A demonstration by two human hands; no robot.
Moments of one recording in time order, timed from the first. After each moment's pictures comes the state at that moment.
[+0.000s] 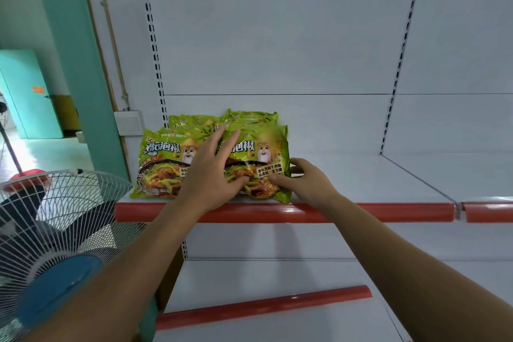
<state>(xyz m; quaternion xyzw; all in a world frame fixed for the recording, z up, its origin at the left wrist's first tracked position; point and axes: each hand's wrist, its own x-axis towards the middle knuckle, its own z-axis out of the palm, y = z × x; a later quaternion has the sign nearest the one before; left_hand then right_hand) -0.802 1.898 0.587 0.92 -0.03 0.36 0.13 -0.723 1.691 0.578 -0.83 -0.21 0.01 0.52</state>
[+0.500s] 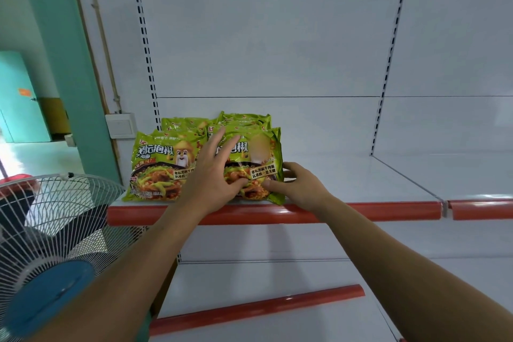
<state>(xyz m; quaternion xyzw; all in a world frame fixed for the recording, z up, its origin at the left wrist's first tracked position) -0.800 1.885 0.587 0.91 -0.04 0.37 0.18 -0.725 1.689 0.574 -0.82 -0.22 0.02 0.53</state>
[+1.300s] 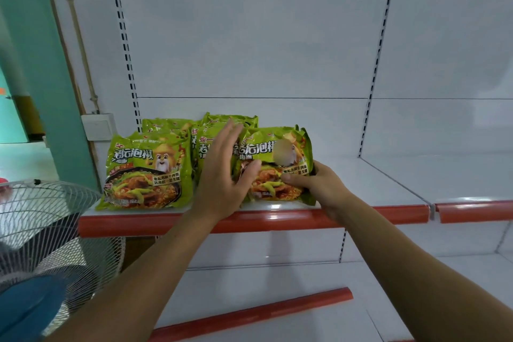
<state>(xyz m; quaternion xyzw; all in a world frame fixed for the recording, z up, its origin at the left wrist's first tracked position) -0.772 1.847 0.583 0.81 -0.16 0.47 0.30 -0.707 1.646 0.583 -0.70 -0.19 0.06 0.69</state>
